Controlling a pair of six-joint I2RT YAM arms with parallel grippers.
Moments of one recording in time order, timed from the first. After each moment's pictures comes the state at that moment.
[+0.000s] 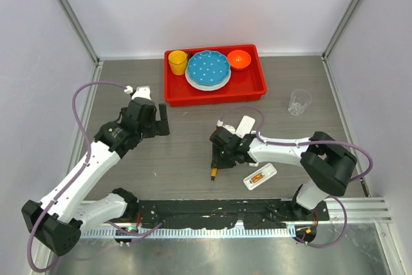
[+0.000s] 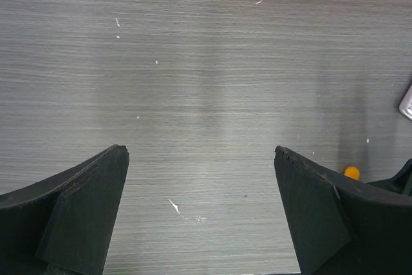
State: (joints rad) left arm -0.52 1.00 1.00 -0.78 -0.33 -0.47; right arm 0.96 1.57 0.83 -0.33 0.04 0.88
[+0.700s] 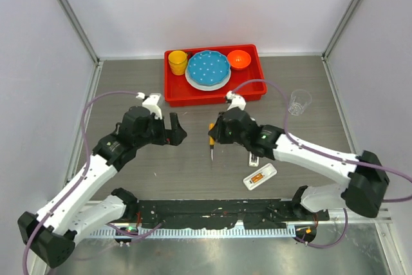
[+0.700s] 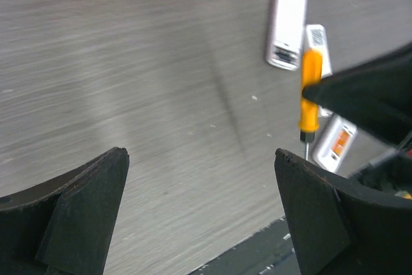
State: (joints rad) left arm -0.56 0.86 0.85 -0.57 0.00 -0.44; right arm 0.94 1.35 0.96 -0.29 0.23 0.76
